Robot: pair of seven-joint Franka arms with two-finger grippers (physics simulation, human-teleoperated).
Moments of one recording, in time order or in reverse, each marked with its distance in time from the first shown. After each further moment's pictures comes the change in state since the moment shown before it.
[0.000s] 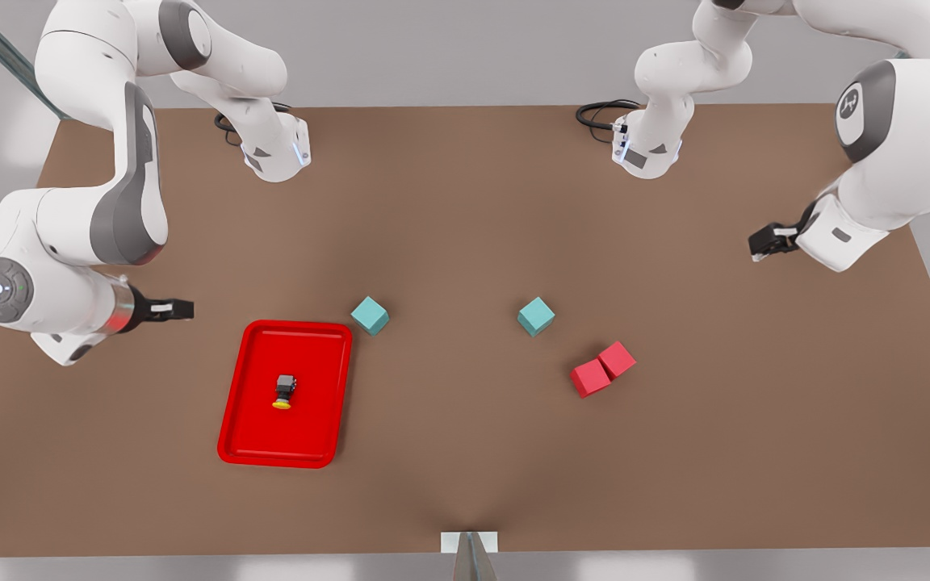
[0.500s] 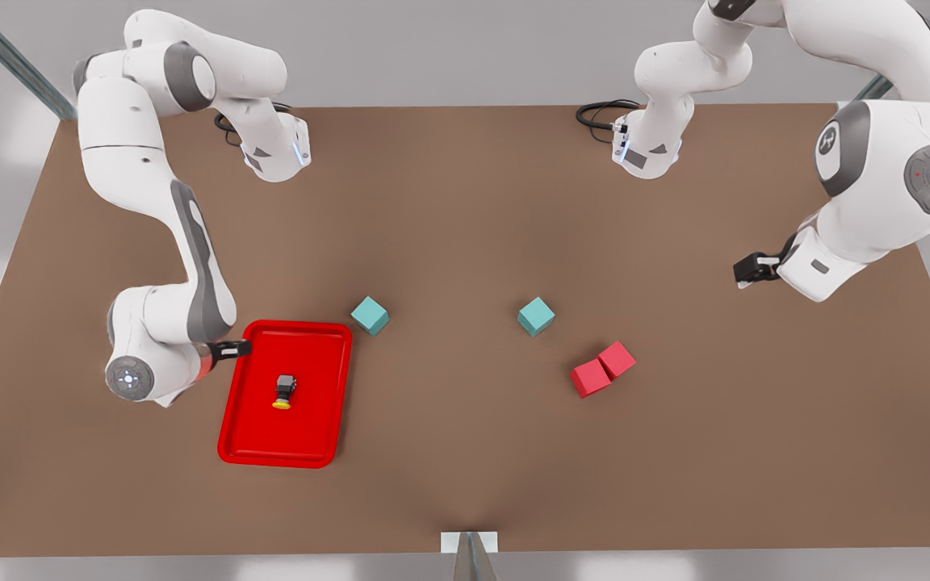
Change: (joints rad) left arm -0.018 0.062 -0.005 -0.013 0.003 0.089 -0.009; right arm 0.001 0.240 -0.002 -0.276 -0.001 0.341 0.006
